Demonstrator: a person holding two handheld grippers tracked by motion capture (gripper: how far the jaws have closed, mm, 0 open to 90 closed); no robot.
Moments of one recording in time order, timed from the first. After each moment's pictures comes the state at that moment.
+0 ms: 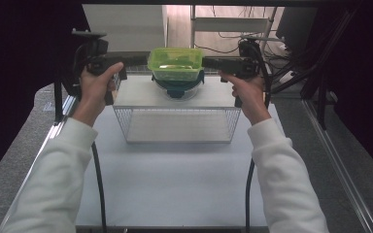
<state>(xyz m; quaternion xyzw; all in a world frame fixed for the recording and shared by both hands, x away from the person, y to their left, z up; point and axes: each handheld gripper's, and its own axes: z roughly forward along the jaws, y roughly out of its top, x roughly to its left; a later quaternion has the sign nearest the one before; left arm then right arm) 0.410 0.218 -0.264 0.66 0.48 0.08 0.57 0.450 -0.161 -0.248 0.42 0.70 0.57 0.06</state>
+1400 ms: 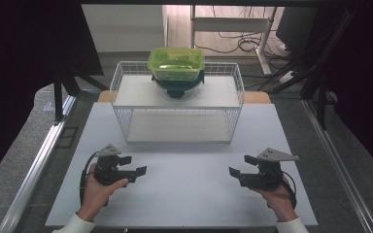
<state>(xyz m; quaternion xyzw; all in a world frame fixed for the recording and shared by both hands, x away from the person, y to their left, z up) 0.266 0.198 -0.476 0.75 0.47 0.08 0.45 0.285 -0.258 -0.446 0.38 0.79 0.46 0.14</state>
